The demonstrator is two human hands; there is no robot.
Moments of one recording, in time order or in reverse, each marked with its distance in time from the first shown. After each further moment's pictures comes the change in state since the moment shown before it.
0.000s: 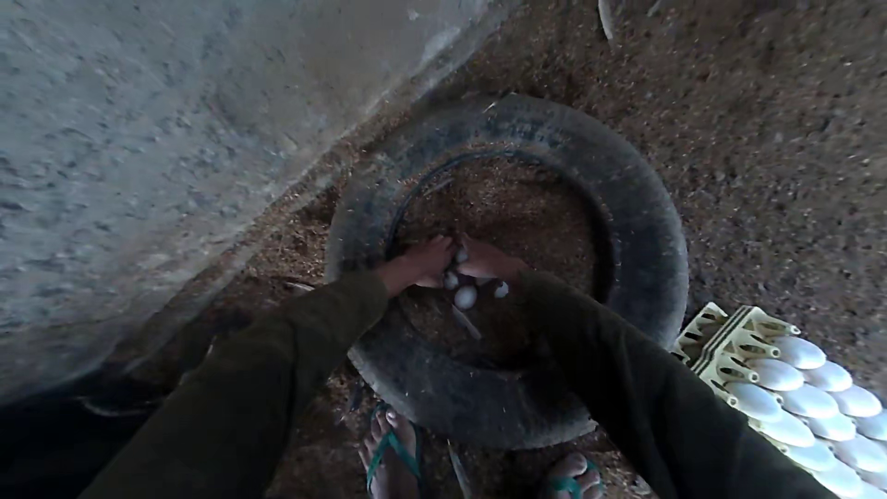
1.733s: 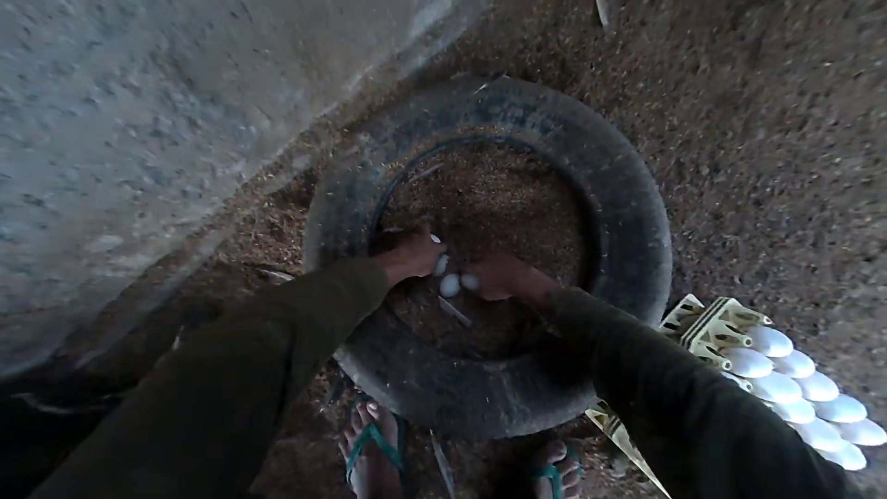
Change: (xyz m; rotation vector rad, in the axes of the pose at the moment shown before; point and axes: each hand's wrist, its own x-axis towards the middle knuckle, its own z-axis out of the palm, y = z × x) left_hand 0.005 0.021 0.000 -0.157 -0.086 -0.257; right_hand -0.056 0.022 -0.002 -0.503 -0.218 -0.050
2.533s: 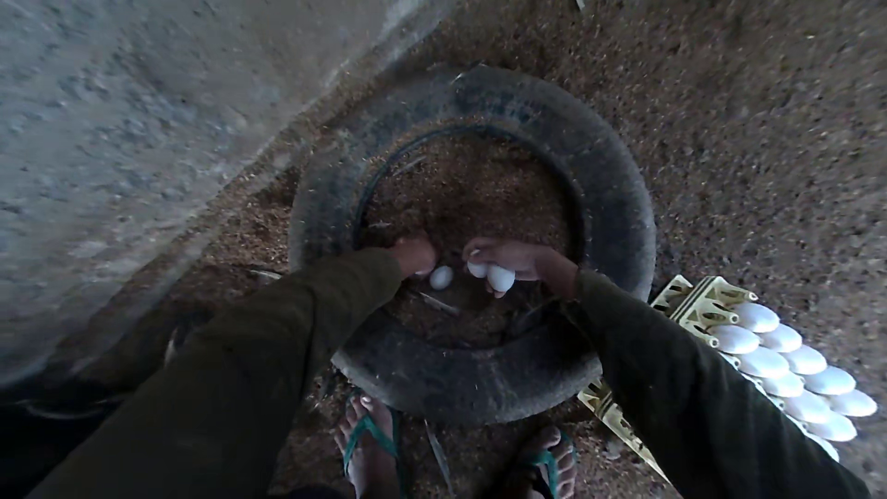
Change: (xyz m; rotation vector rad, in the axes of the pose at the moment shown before) left_hand 0.006 0.037 0.004 0.171 -0.169 -0.123; right_hand -0.034 0.044 0.004 1.141 -0.088 -0.074
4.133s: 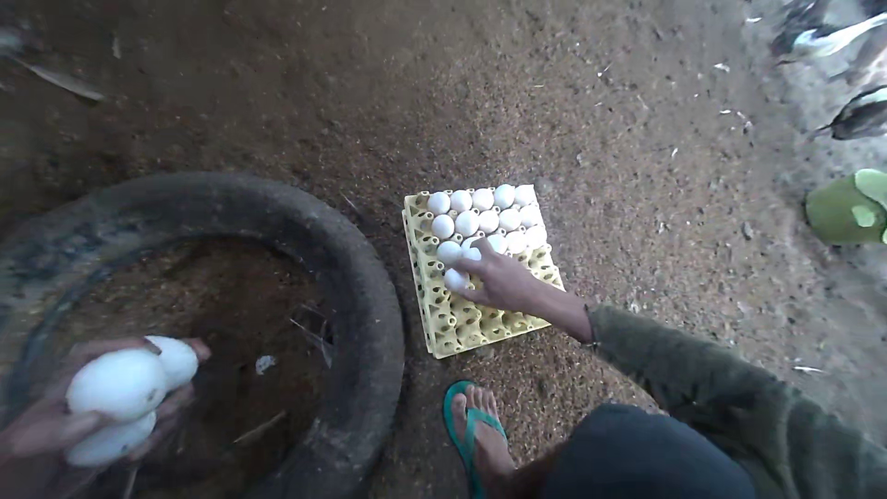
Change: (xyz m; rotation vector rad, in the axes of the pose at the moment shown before) left_hand -0.099 0.028 -0.079 -1.226 -0.324 1.179; right_hand -0.305 0.235 0.058 -0.439 1.120 0.135
